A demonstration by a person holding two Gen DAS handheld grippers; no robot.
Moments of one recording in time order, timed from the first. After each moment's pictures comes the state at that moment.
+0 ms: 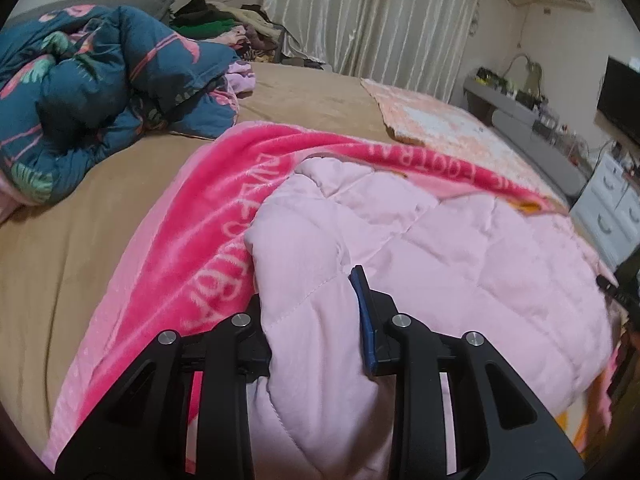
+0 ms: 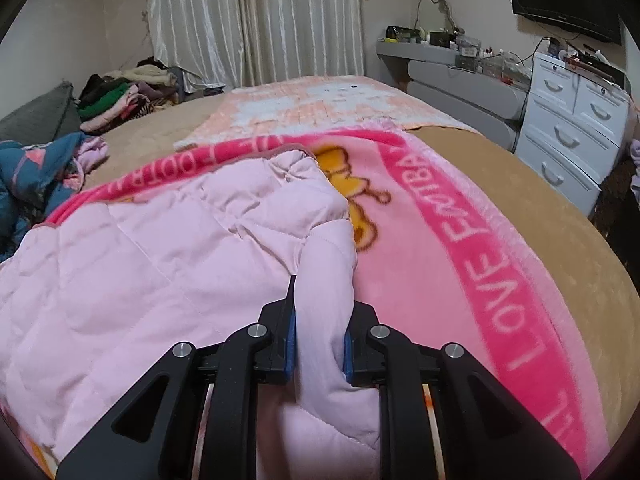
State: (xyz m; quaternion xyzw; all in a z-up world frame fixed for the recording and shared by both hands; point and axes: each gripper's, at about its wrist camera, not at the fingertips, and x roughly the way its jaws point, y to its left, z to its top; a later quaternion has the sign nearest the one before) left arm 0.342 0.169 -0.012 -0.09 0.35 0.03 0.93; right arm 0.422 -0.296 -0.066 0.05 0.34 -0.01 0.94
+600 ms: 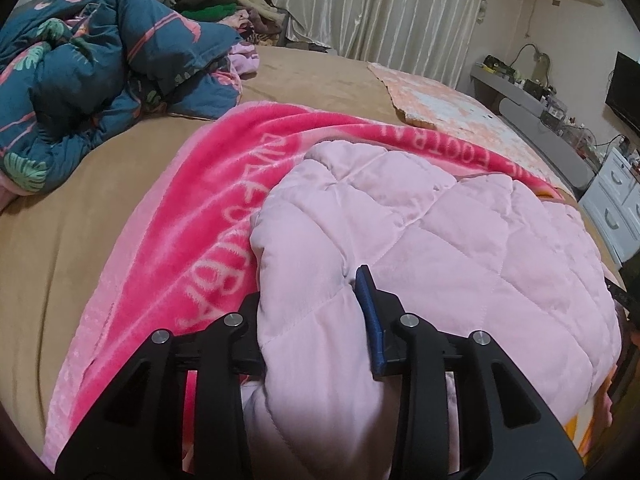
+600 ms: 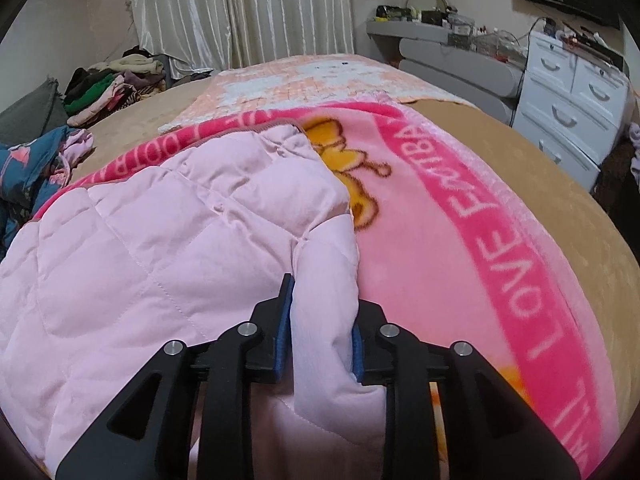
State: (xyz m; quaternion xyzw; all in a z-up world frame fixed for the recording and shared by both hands) left arm 0.355 0.175 -0.028 -0.10 0.37 0.03 0.92; right arm 0.442 -0.296 -0.087 0.07 0.38 -0.03 0.92
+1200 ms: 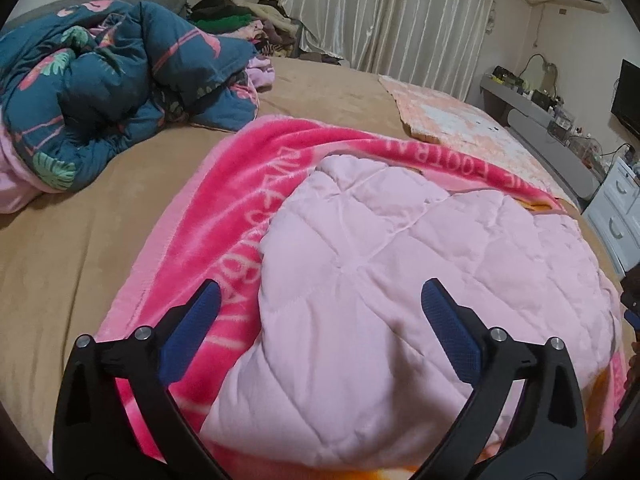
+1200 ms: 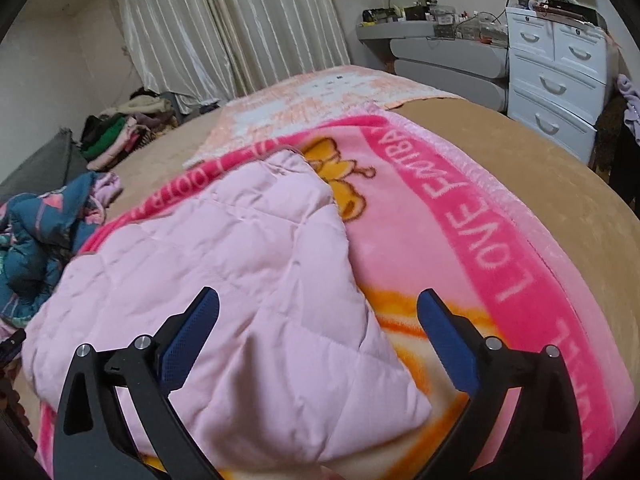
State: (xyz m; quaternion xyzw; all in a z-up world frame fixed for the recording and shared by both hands) left arm 0.321 0.172 0.004 -0.10 0.36 0.06 0.93; right arm 0.364 -0.318 -0.043 0.15 0.35 0.00 0.93
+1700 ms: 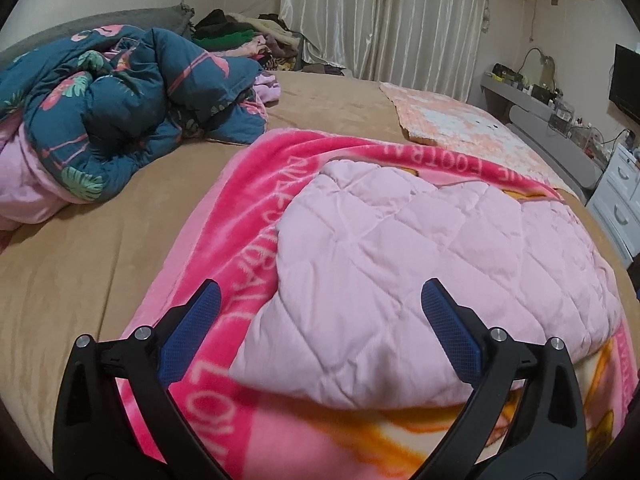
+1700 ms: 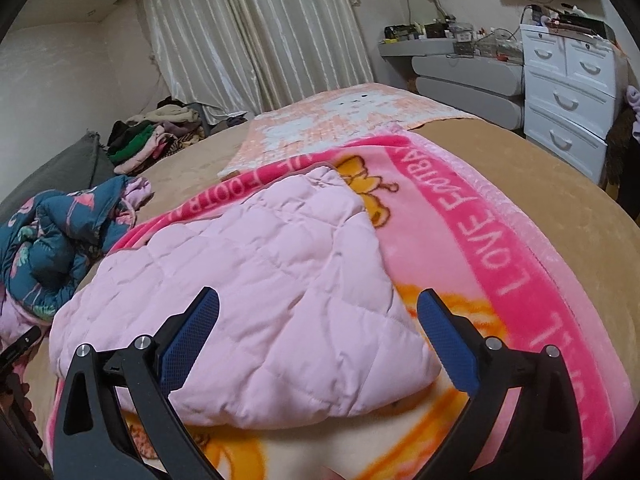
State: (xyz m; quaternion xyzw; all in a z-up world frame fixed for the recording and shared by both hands) left arm 0.276 0.154 0.025 -0.07 0.34 0.08 0.93; right arm 0.315 -0.301 -0.013 0.15 0.31 0.04 0.94
